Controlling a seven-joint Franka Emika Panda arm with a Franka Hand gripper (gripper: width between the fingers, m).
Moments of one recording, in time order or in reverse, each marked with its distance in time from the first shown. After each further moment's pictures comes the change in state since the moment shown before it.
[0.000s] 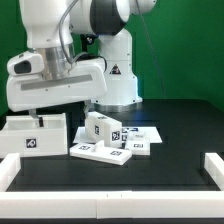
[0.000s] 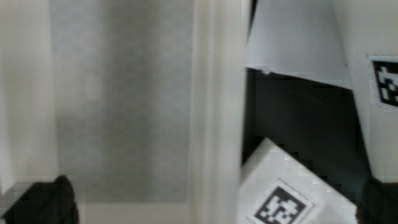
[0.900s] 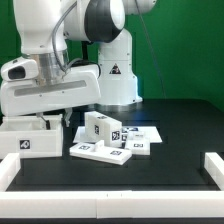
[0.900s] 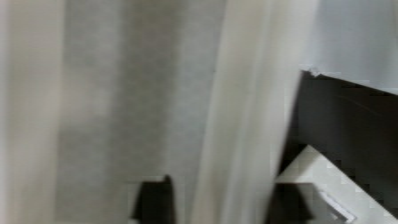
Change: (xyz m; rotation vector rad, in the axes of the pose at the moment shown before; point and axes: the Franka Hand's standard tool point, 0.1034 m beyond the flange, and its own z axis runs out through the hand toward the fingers) arm 0.001 0.009 0.006 -0.016 0.012 -0.020
